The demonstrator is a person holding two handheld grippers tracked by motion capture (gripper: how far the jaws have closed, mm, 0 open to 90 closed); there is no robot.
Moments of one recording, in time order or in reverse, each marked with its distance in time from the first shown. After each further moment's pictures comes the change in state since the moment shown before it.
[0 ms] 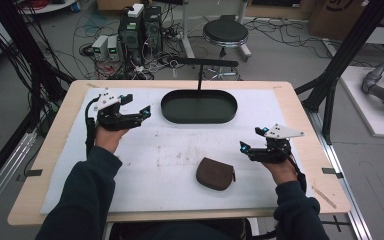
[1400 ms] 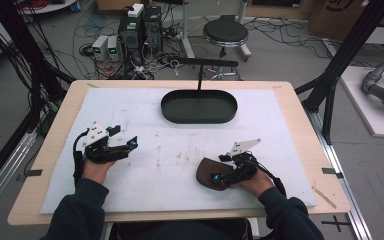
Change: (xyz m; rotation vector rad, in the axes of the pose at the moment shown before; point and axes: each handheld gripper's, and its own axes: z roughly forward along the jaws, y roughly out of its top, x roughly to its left) left arm -0.007 -0.072 -0.047 0.088 0.046 -0.026; right arm 0.063 -0.017 0.055 0.250 0.435 -0.035
